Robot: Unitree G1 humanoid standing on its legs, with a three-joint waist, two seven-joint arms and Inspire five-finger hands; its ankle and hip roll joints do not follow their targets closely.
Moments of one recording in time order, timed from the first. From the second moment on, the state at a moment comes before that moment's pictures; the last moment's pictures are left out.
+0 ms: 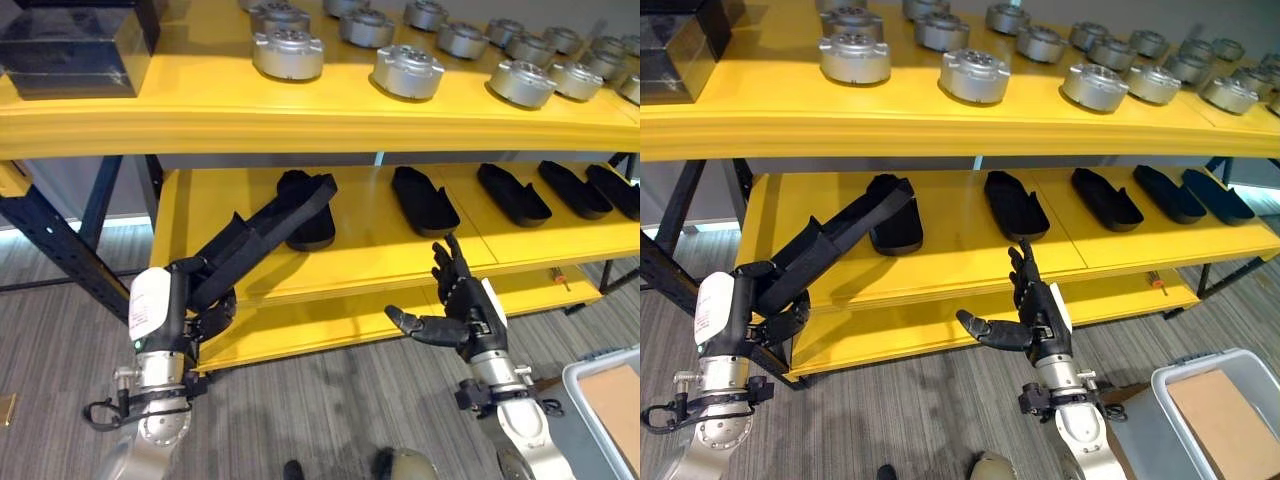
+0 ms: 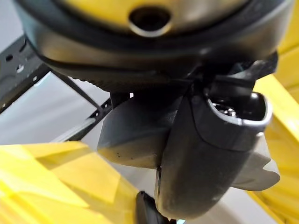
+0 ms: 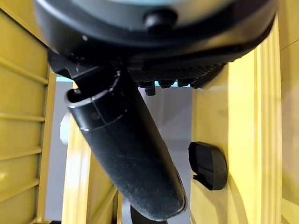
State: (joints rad) left arm 0.25 0.57 0.01 -0.12 0.40 -0.15 0.49; right arm 0.20 -0.38 0.19 -0.24 0.36 -0.22 -0.10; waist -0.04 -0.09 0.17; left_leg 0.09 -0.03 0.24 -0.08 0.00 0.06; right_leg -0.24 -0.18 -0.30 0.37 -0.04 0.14
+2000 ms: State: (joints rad) left arm 0.01 0.42 0.03 0.08 0.33 -0.04 0.67; right arm 0.23 -0.48 0.18 -0.24 0.43 -0.21 -0.05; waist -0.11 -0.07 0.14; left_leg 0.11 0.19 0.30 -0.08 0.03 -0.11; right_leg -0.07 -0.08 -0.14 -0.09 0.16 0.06
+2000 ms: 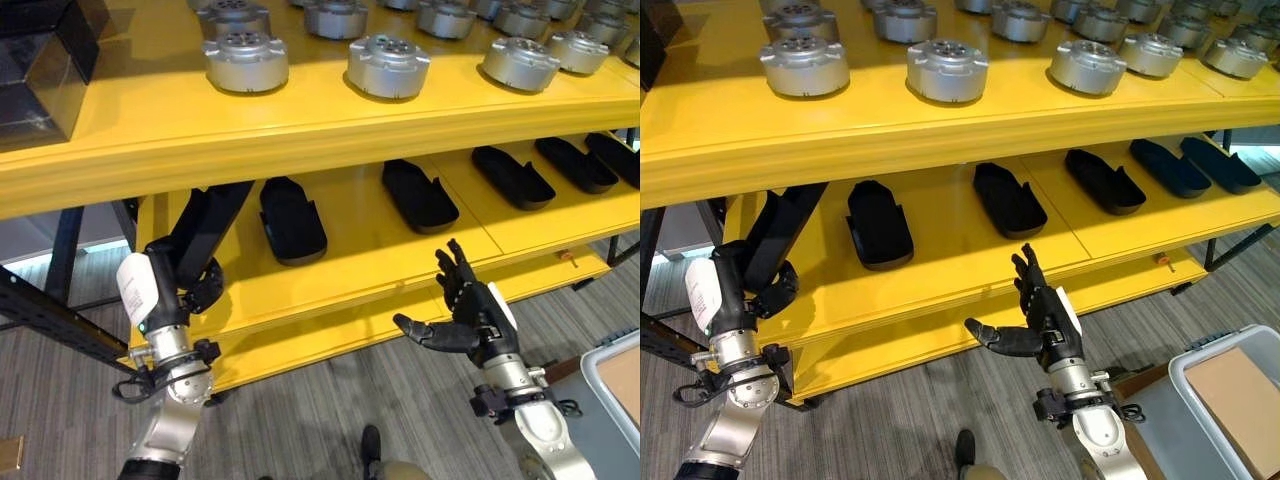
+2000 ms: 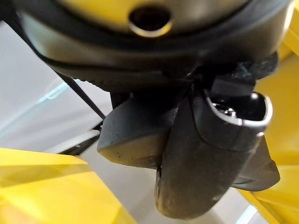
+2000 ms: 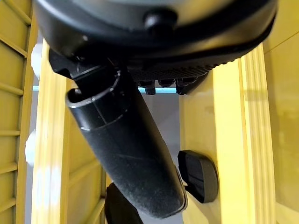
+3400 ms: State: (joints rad) left arm -0.33 0.42 0.16 0.42 -0.11 -0.03 0.82; right arm 0.16 -0.53 0.30 -0.24 0.45 -0.20 -0.06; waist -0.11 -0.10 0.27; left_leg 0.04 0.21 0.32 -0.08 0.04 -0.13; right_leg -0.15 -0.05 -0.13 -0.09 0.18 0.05
